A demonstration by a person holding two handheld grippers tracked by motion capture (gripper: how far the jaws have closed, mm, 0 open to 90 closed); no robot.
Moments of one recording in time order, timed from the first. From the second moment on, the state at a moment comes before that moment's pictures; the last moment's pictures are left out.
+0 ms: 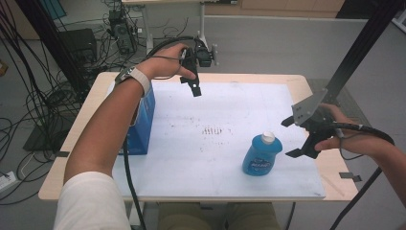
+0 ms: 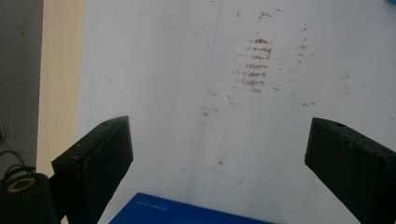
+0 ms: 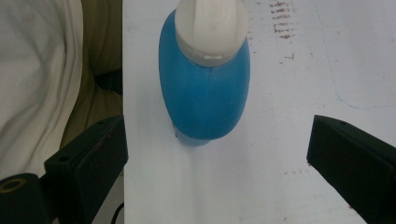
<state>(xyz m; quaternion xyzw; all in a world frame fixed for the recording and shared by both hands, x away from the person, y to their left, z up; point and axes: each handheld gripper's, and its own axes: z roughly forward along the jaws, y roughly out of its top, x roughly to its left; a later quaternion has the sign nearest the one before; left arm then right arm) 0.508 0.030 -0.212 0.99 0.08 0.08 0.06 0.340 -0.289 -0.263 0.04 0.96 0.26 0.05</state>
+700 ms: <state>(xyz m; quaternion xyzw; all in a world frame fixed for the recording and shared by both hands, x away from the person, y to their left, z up) 0.508 0.027 -0.214 0.99 0.08 0.08 0.06 0.339 -0.296 -0.279 0.03 0.96 0.26 0.05</state>
